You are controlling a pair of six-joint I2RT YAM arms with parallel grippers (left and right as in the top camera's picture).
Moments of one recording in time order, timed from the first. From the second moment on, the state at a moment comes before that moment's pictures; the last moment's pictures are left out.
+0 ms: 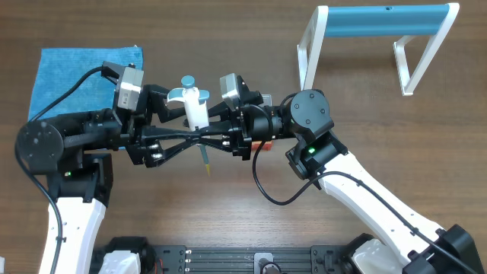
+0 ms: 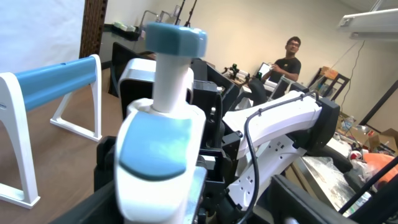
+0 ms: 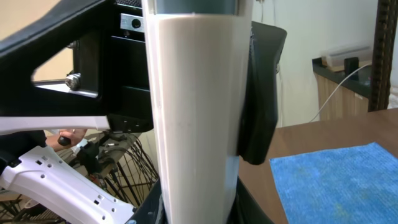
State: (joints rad) left arm 0.02 0.99 0.83 0.65 1.49 -0.94; right arm 0.61 1.38 0.91 0.71 -1.07 0.45
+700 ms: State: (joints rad) left arm 0.02 1.00 0.83 0.66 1.45 -0.89; right arm 0.63 1.37 0.91 0.70 -1.08 0.49
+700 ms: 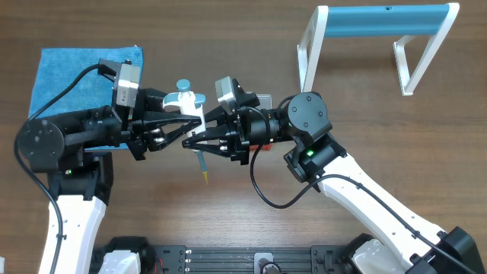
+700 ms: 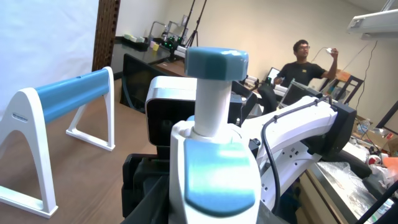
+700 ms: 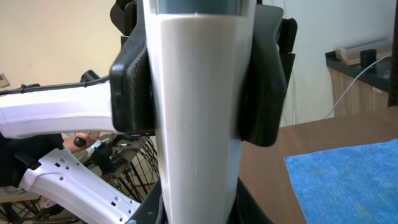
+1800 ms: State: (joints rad) left arm 0.44 1.43 0.85 0.29 1.30 -0.74; right arm 0.12 1.40 0.92 0.00 -0.67 0.34
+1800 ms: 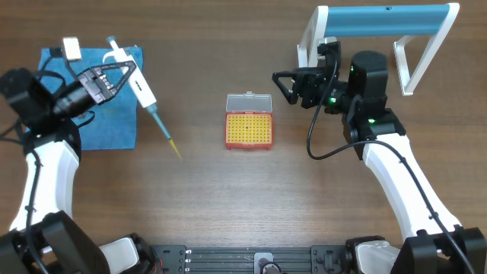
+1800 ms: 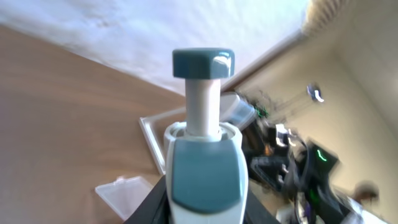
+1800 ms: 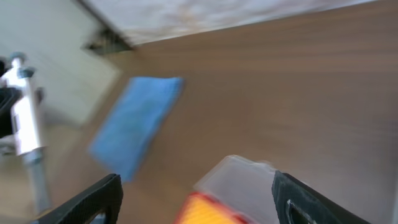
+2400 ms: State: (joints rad) left arm 0.34 1.45 1.18 -0.93 0.41 0.04; right arm 0.23 1.04 0.92 -0.11 0.18 0.03
